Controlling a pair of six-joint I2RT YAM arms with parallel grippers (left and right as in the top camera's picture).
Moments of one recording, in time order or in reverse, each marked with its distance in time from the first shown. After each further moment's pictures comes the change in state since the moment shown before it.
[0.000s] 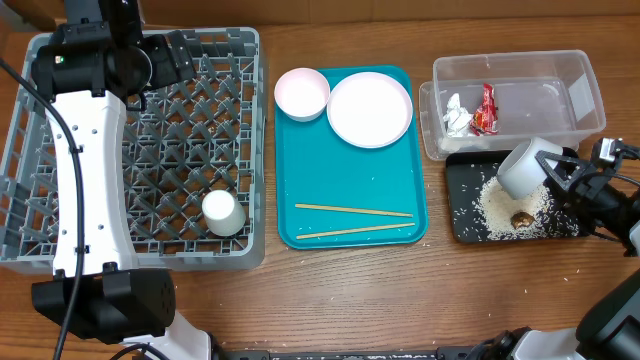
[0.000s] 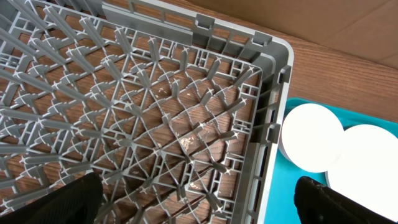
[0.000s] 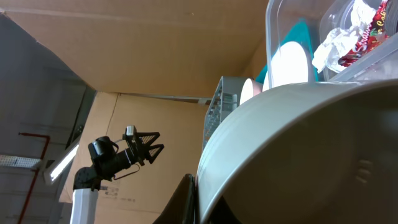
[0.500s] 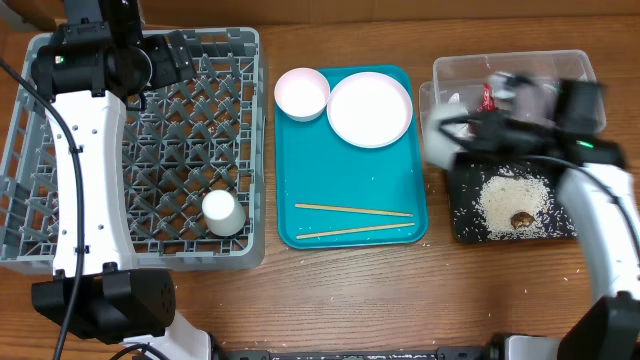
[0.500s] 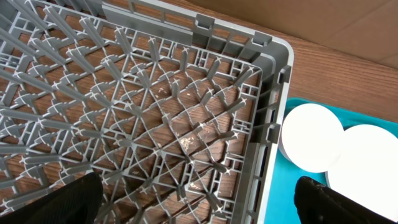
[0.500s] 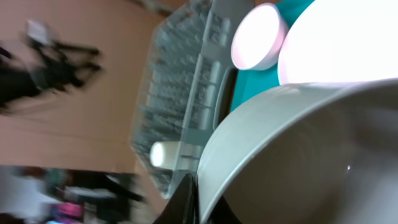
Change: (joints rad) left arm 0.000 0.000 0.000 0.000 0.000 0.000; right arm 0.642 -0.122 0.253 0.009 0.482 0.177
